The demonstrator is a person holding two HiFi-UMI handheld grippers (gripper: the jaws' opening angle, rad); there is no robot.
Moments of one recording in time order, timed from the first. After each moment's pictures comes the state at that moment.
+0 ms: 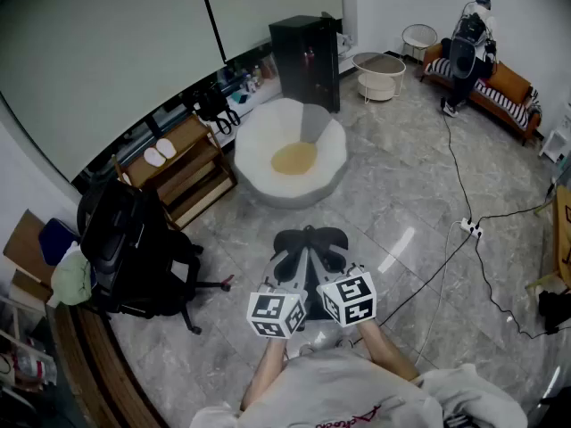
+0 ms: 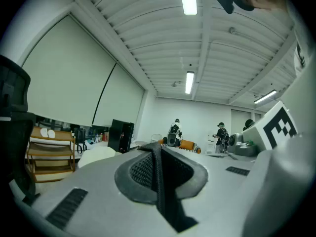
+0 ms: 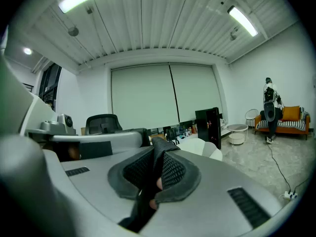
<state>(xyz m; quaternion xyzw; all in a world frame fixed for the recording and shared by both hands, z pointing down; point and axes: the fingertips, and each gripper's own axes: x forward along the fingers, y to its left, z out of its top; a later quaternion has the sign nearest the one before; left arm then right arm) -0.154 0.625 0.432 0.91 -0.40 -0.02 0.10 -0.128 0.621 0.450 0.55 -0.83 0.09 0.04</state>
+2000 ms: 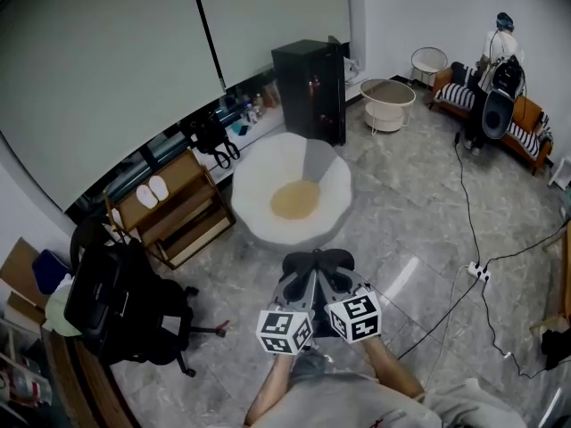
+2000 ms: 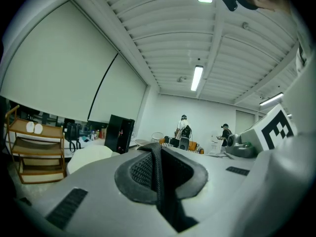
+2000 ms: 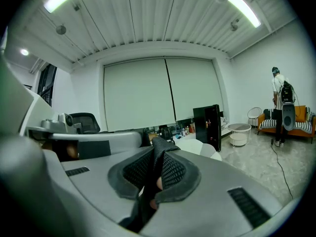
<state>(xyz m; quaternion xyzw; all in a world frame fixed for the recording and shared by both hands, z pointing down) -0.059 0.420 0.453 0.91 -0.39 -0.02 0.12 -0.034 0.416 0.471 0.55 -0.83 0.10 0.06</state>
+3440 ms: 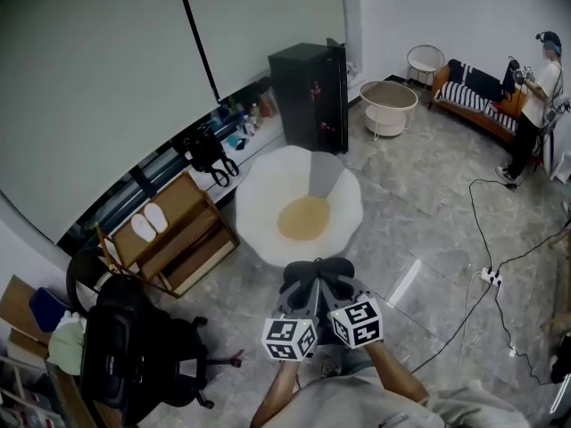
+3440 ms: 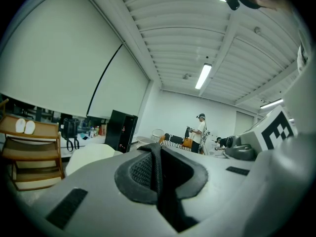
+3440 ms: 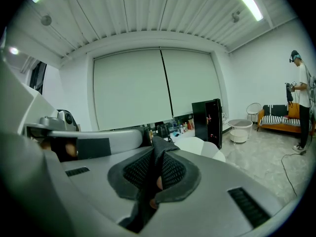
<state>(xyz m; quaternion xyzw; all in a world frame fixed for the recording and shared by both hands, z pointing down) -0.113 0.246 0.480 0.92 -0.37 0.00 0.15 -0.090 0.243 0.500 0.56 -0.81 0.13 0.08</state>
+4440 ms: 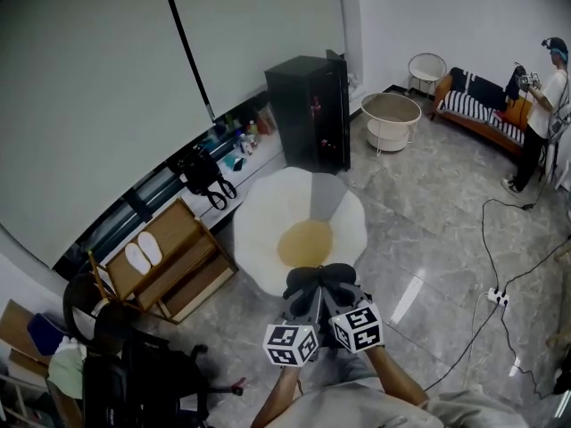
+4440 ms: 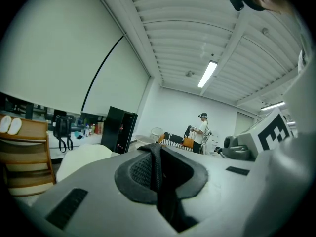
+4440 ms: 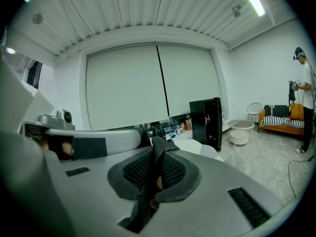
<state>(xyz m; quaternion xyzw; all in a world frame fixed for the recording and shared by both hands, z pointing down) -0.069 0.110 0.491 0.92 -0.36 0.00 0.16 -0.046 0.105 0.512 0.57 -0.81 0.13 0.08</state>
